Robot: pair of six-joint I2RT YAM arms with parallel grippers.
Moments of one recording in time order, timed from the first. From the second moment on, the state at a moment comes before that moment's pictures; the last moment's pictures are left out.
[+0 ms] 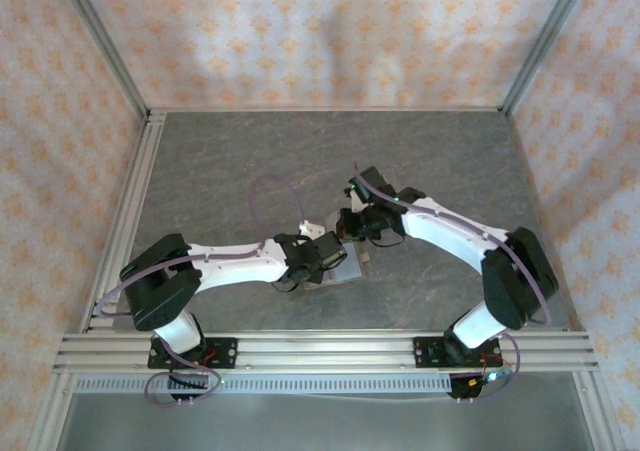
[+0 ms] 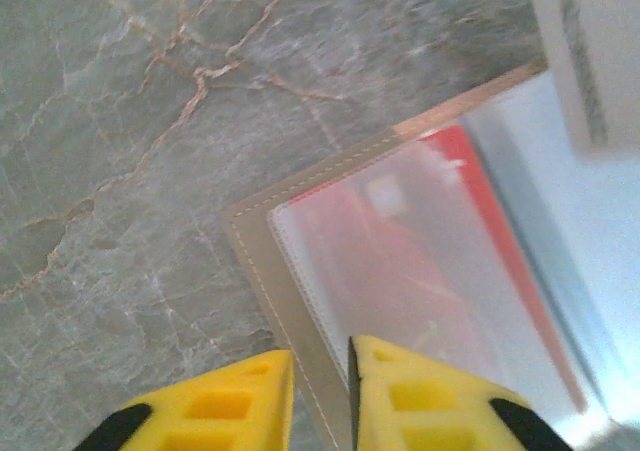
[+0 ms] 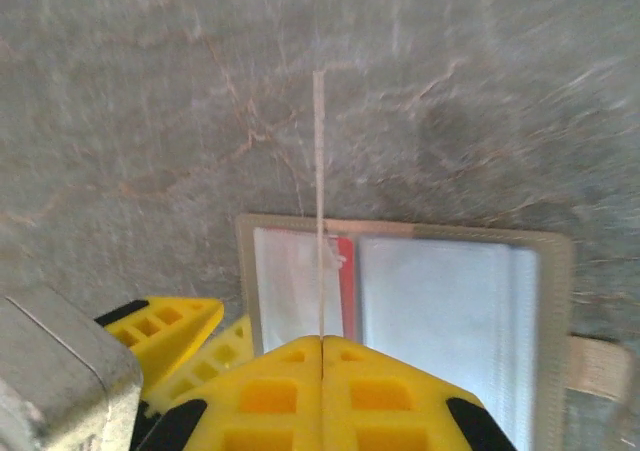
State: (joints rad) left arm -1.00 1.63 0.97 -0.64 -0.37 -0.77; right arm 0.63 1.51 1.06 -0.59 -0.33 0.62
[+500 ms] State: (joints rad) left arm -1.08 1.94 1.36 -0.65 -0.37 -0.65; right arm 0.40 1.29 1.01 -0.72 -0.28 0.58
